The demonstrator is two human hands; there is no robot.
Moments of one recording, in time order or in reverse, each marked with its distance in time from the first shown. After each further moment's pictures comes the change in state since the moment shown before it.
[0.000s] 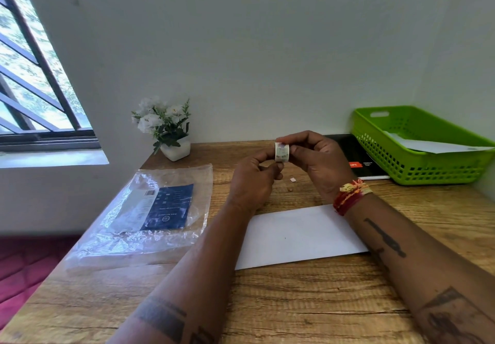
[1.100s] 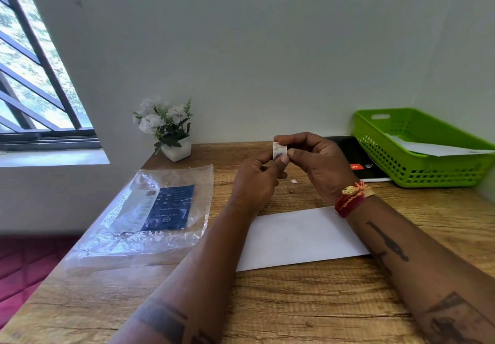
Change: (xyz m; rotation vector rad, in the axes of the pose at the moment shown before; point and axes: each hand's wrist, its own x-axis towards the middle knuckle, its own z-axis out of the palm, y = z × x) left_hand -0.005 0.006 0.001 -0.122 -0.052 0.039; right_hand 0.002 0.001 -0.003 -0.051 -0.069 -0.022
